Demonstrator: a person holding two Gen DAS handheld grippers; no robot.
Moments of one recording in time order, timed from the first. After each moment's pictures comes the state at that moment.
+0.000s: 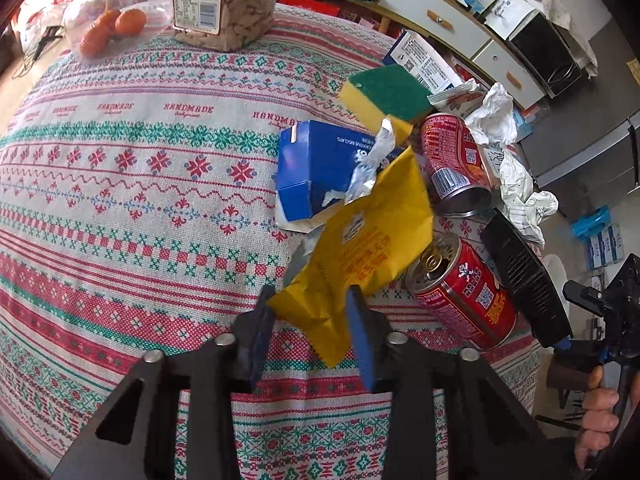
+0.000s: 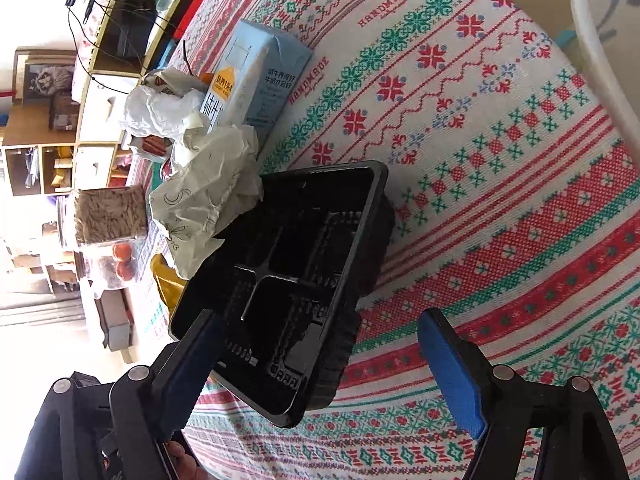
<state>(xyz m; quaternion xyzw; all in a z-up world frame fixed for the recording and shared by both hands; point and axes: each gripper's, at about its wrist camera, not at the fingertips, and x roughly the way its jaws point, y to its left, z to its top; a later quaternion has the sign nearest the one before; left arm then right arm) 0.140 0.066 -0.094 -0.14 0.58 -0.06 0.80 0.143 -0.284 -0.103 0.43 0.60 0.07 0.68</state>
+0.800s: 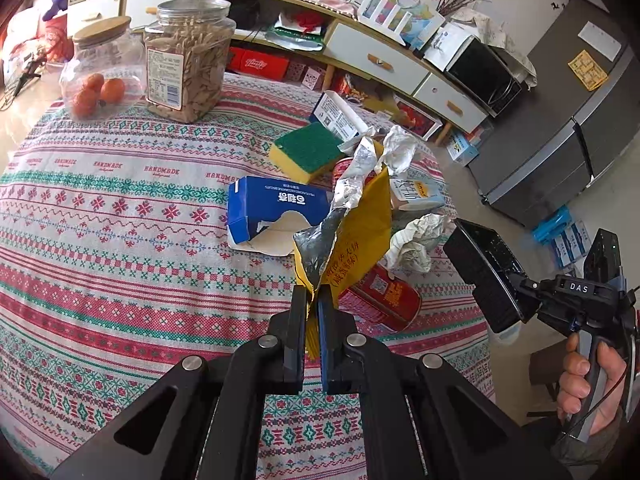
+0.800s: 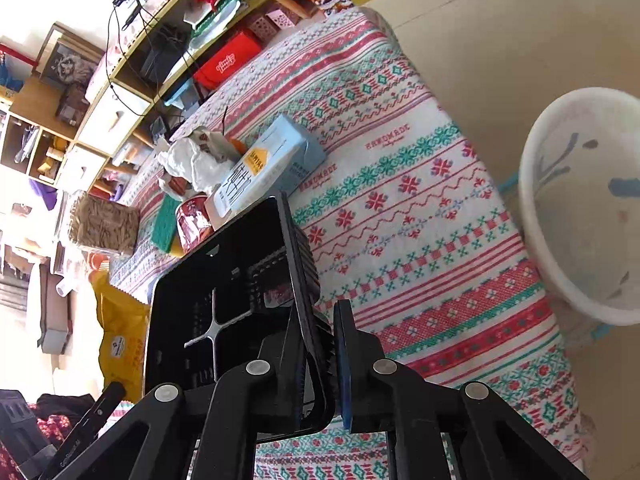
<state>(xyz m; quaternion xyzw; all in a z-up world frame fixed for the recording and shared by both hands) 0.083 0.052 -0.020 -0.15 0.49 -0.13 0.85 0.122 -0.308 -0.037 0.31 0.52 0.03 0.79</state>
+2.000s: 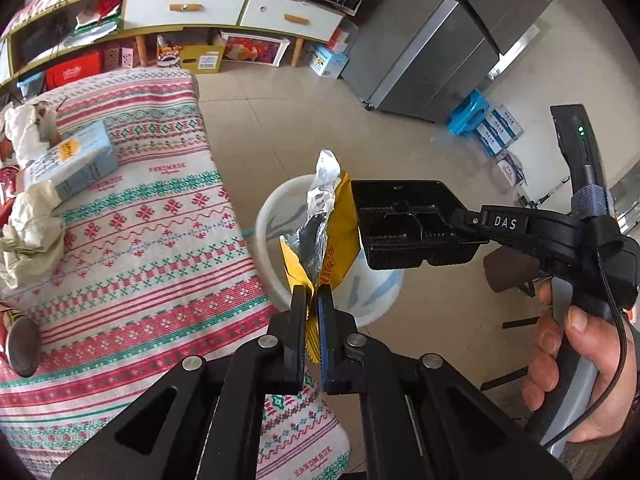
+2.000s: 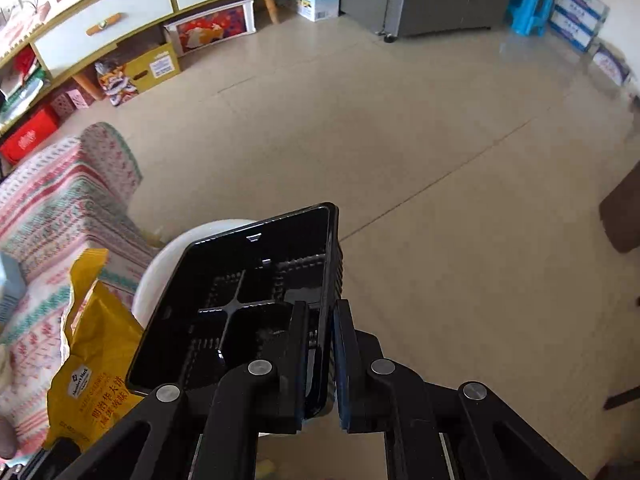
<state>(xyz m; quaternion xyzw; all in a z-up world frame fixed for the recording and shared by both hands) 0.073 -0.282 -0.028 -0.04 0.52 -0.33 0.79 0.072 -0.485 -0.007 0.13 0.51 -0.27 0.81</state>
